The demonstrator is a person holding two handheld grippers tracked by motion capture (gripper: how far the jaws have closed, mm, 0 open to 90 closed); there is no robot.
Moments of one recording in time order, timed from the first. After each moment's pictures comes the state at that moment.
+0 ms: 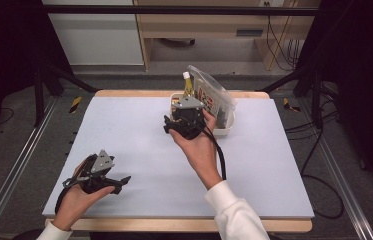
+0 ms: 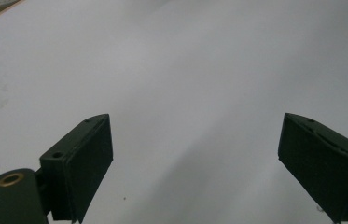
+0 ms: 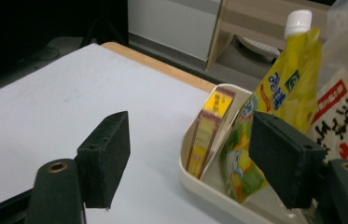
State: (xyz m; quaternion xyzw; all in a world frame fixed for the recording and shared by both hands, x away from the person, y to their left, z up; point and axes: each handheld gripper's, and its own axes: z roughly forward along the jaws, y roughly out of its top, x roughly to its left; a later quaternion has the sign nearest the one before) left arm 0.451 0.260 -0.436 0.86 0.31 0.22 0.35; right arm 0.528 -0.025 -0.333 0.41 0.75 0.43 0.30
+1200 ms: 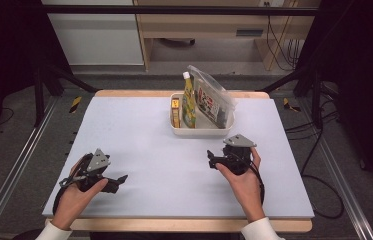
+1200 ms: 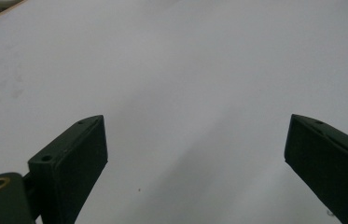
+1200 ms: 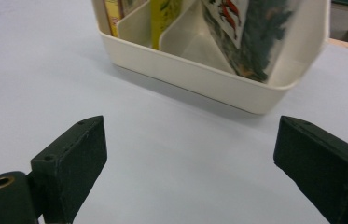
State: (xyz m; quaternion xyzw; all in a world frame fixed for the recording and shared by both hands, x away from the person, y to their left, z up) left arm 0.454 0.271 -0.438 0.85 0.32 0.23 0.35; right arm 0.484 -0.152 -0.426 0.47 0.73 0.40 0.28
